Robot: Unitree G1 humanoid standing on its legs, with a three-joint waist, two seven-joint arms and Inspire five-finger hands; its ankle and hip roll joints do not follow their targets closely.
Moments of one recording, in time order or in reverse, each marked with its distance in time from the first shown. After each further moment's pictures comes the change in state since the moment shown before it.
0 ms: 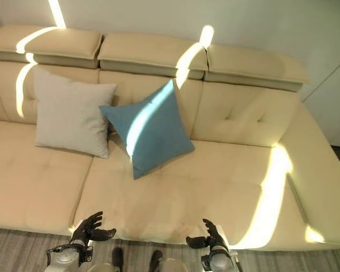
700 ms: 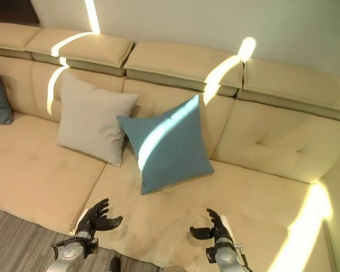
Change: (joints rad) left arm 0.008 -0.034 0.023 -0.197 0.000 -0.018 0.015; right arm -0.005 -0.082 -0.055 -0.132 0.003 -0.003 0.006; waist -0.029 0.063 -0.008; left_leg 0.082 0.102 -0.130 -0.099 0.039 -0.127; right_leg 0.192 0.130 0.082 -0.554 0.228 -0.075
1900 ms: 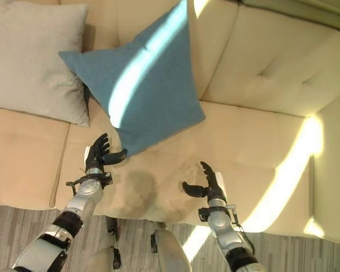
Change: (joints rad) left arm -0.556 -0.040 -0.042 0.161 -0.172 -0.088 0.250; right arm -0.162 -0.027 0.089 -0.202 0.070 -0.049 -0.114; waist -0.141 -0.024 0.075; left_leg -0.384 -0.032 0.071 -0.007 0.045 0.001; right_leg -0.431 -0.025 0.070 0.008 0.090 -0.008
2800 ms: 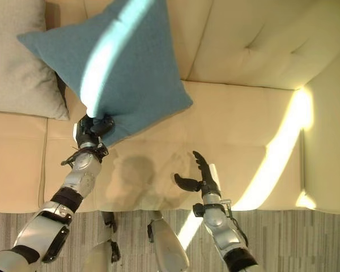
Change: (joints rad) left arm -0.128 0.034 0.050 -0.079 -0.210 -0.032 0.035; right arm 0.040 -0.004 0.007 -0.161 -0.002 -0.061 -0.001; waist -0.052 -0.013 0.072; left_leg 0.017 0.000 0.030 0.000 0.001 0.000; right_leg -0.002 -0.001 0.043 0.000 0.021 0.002
